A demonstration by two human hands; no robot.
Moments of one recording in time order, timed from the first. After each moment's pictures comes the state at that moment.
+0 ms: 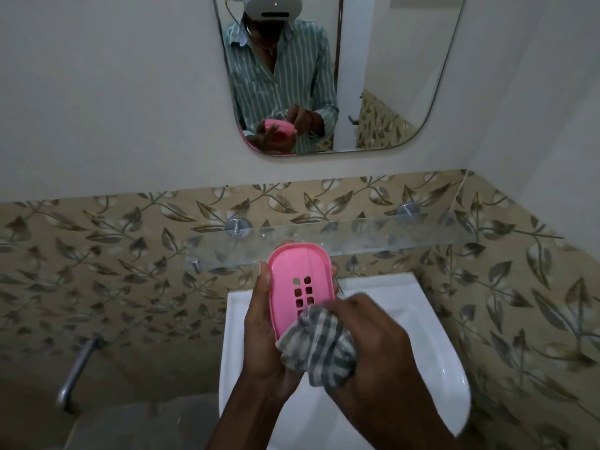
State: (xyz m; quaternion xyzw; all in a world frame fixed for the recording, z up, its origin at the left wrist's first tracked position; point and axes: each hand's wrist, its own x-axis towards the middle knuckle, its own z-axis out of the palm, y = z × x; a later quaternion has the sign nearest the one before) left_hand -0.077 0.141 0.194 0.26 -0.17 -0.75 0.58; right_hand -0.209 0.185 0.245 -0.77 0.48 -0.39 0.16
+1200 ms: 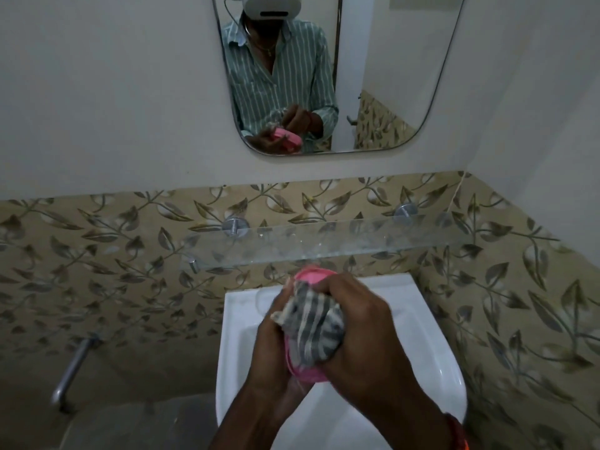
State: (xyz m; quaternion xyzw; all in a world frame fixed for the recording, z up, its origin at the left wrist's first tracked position) left_hand -0.092 0.157 0.197 0.20 -0.11 -0.80 0.56; right_hand -0.203 0.160 0.244 -0.75 0.45 -0.44 0.20
